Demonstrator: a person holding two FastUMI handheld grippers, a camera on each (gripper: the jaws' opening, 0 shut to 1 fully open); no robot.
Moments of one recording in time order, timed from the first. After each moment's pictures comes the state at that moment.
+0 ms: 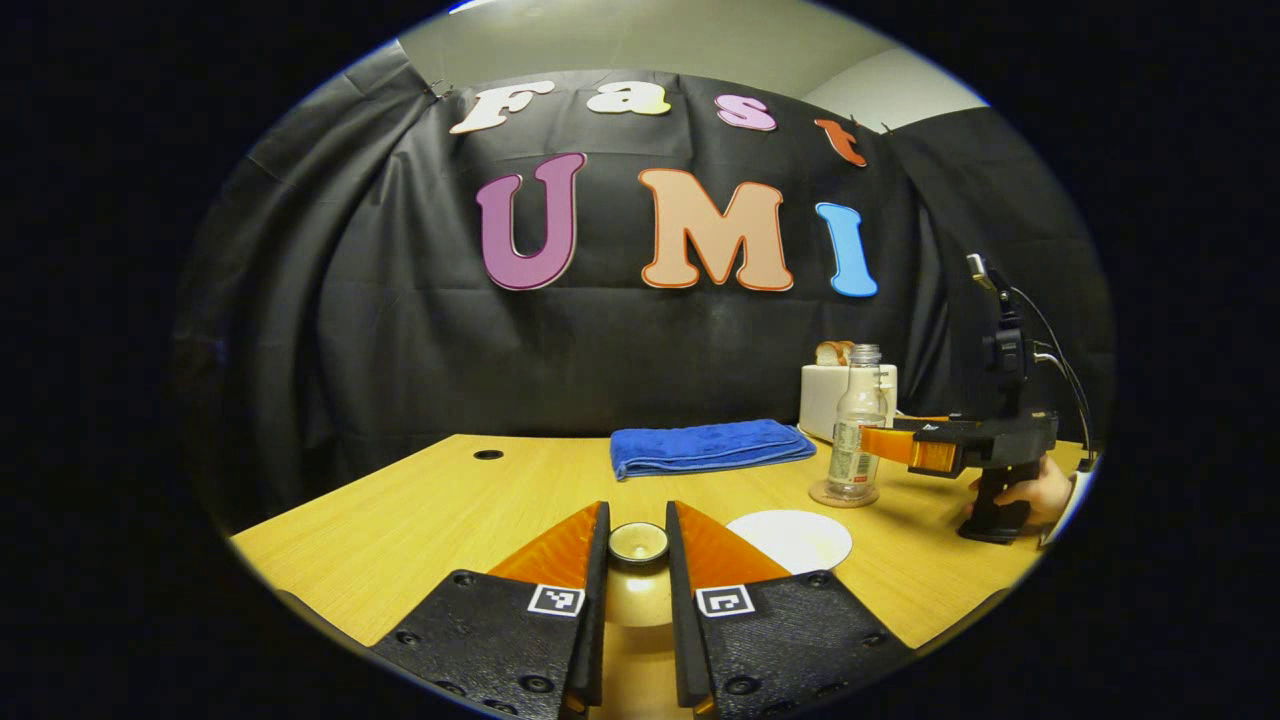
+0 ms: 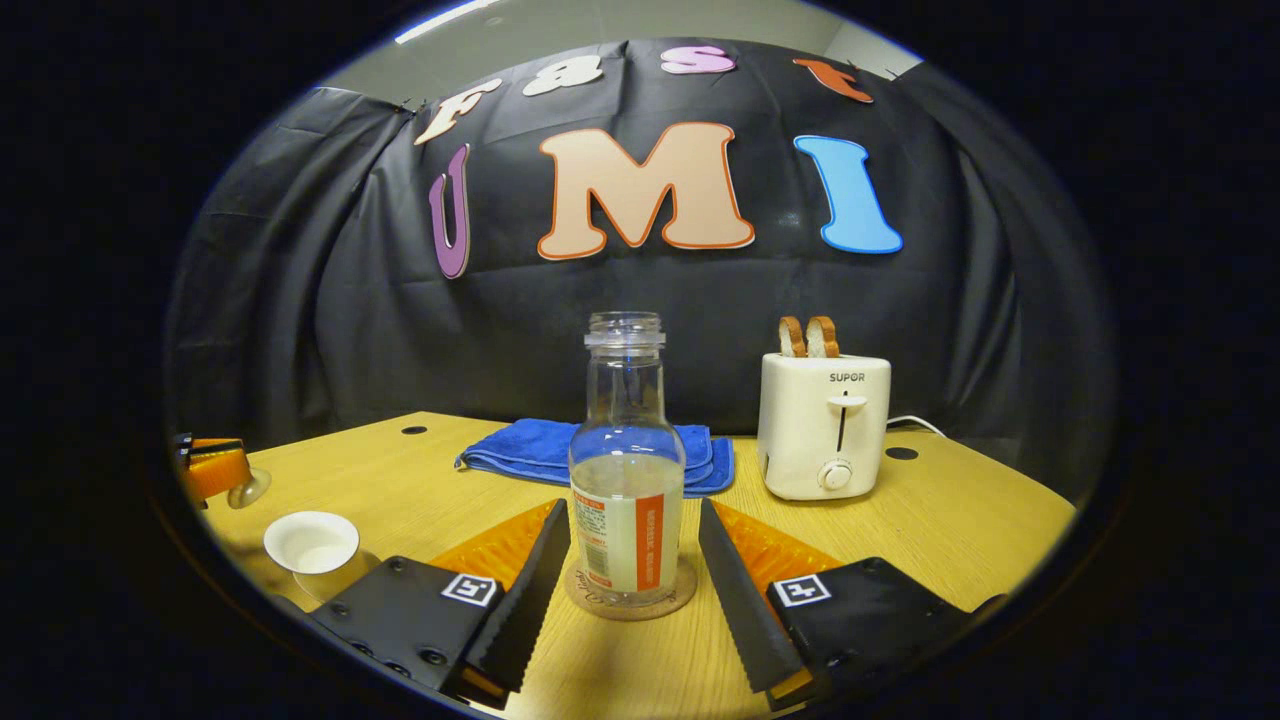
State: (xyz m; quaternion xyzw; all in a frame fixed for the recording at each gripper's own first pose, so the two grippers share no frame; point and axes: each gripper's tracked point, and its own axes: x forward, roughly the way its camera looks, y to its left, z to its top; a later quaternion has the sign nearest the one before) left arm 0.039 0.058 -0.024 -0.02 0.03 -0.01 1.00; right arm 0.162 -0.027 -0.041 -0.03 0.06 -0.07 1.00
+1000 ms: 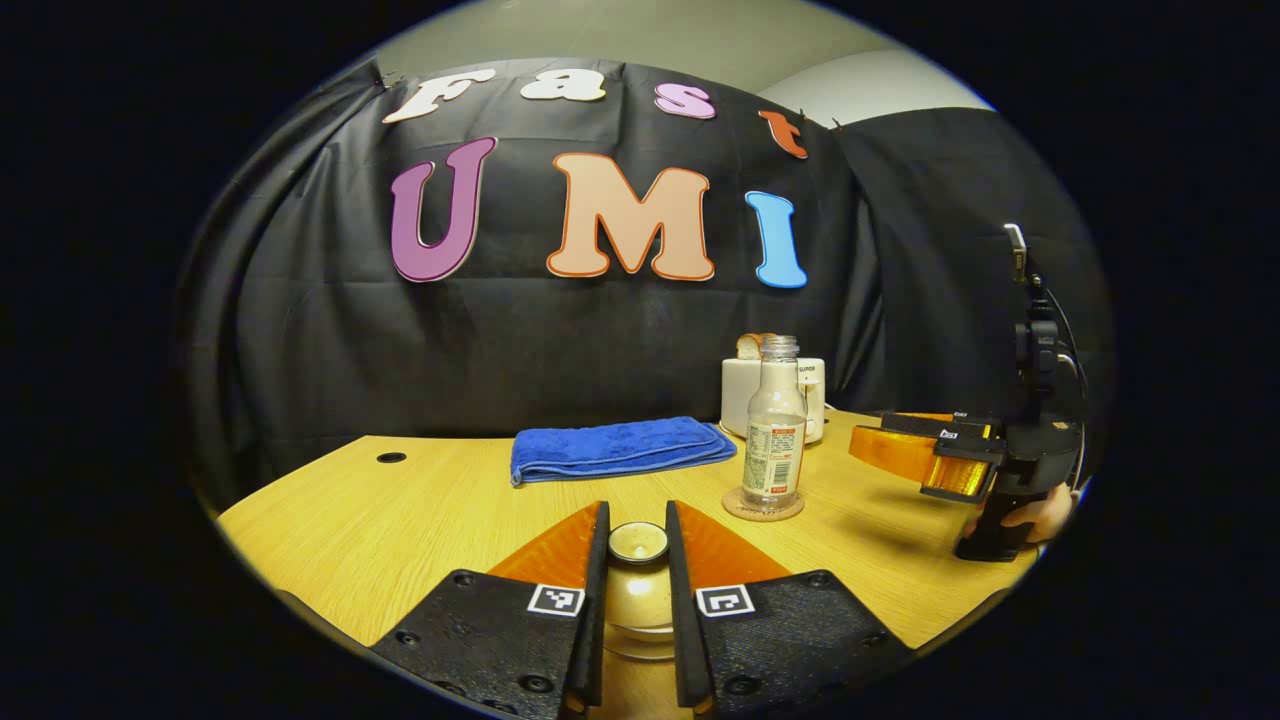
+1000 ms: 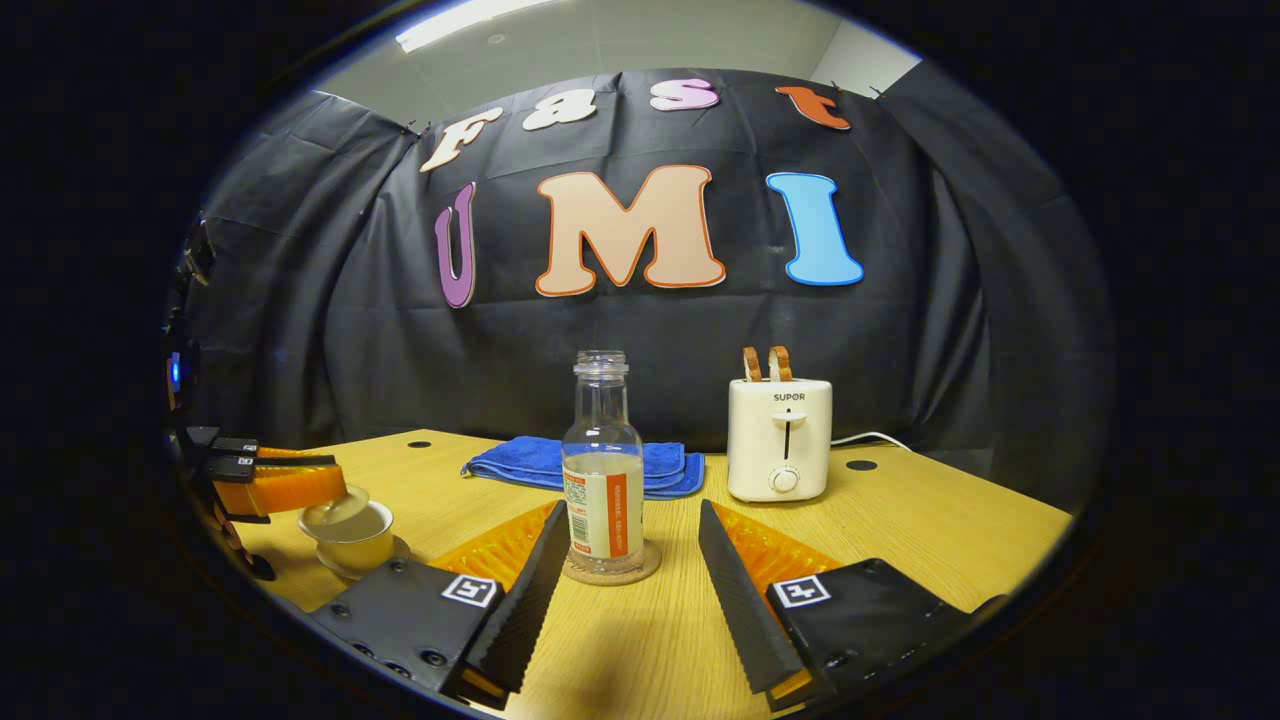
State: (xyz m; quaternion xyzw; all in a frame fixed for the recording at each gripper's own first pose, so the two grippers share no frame) left arm 0.068 -0.019 -0.028 -0.01 0.04 -0.11 0.99; right arm 0.095 -0.039 -0.021 -0.03 0.02 -0.08 1.00
